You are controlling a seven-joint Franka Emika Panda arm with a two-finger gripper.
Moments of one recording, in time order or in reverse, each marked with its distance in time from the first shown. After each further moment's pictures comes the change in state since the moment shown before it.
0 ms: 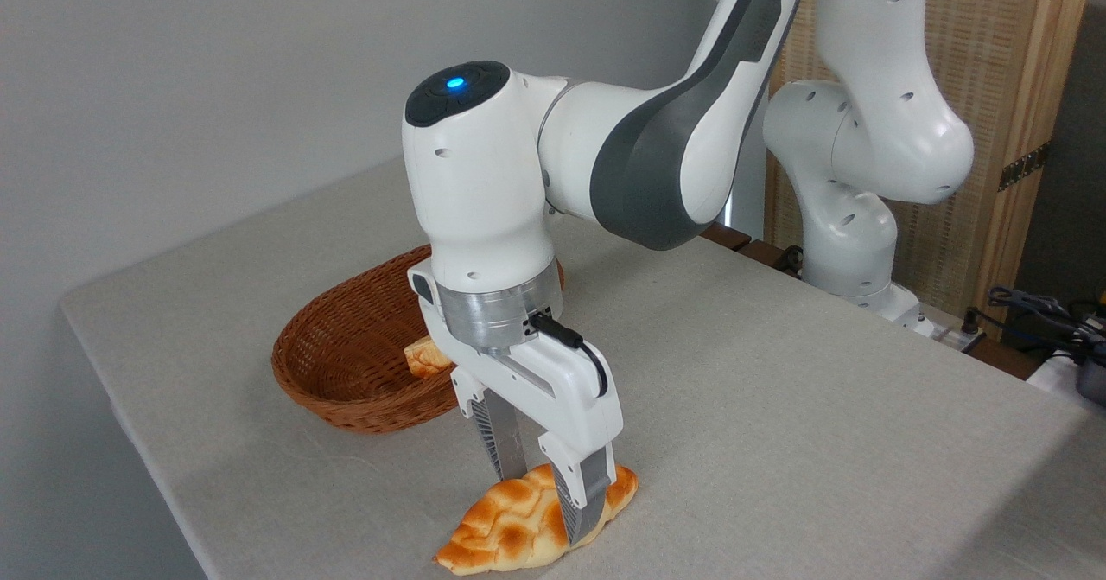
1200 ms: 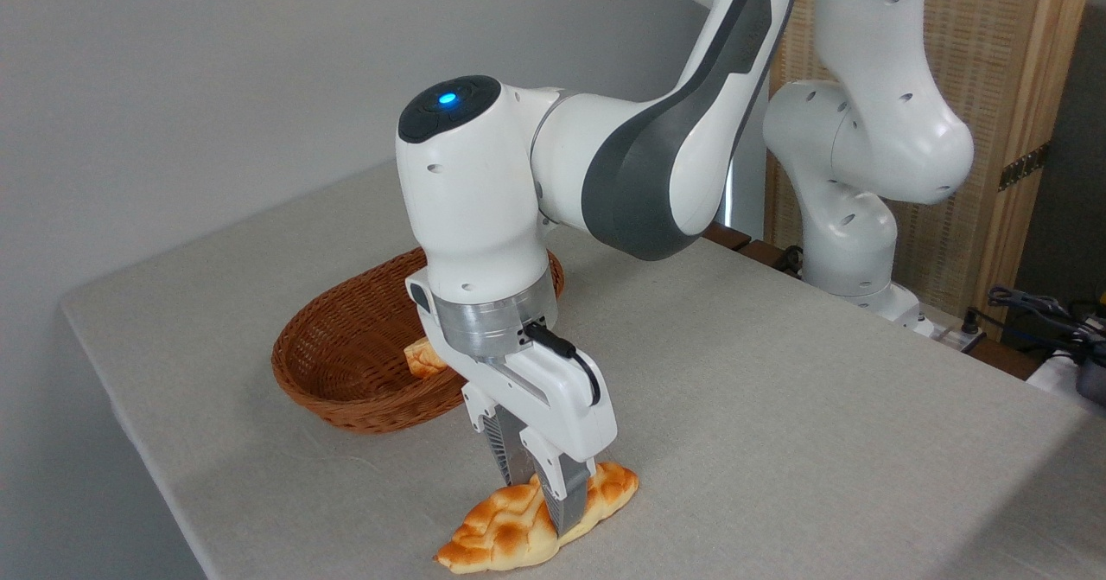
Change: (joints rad) arm -0.004 0.016 -0.005 0.000 0.000 0.000 0.000
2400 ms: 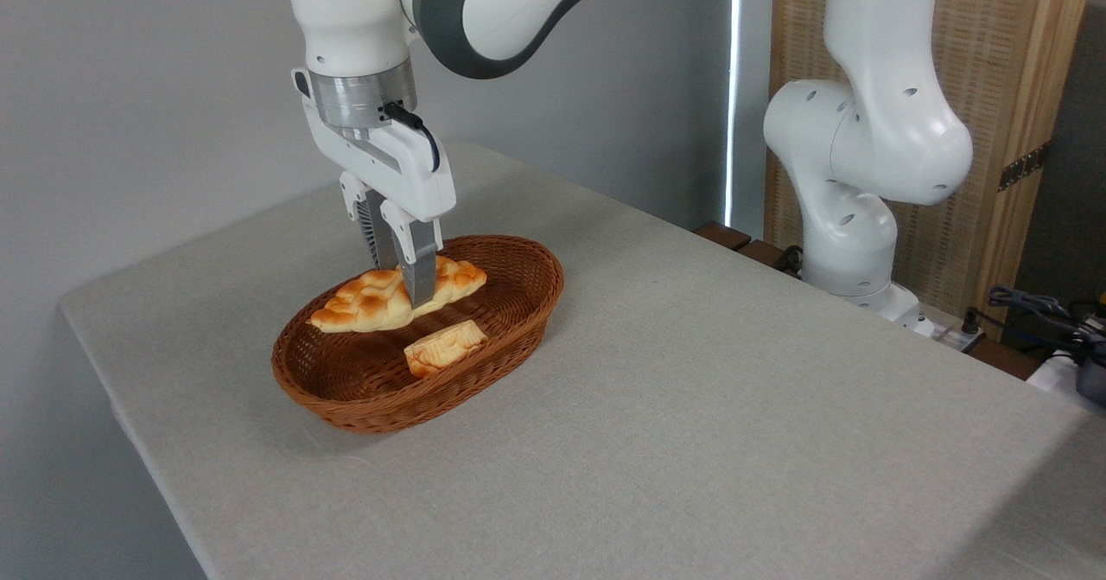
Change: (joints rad) arm -0.026 -0.130 -0.390 0.086 -0.125 -0.160 -0.378
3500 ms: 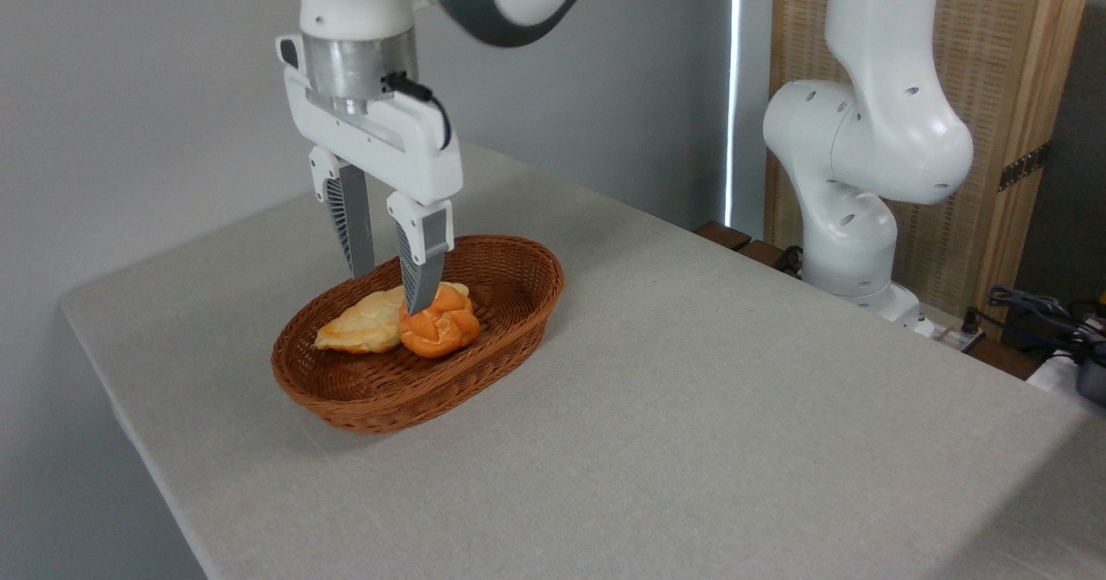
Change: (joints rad) arm 0.018 -0.023 0.104 0.073 0.000 -0.005 0.027
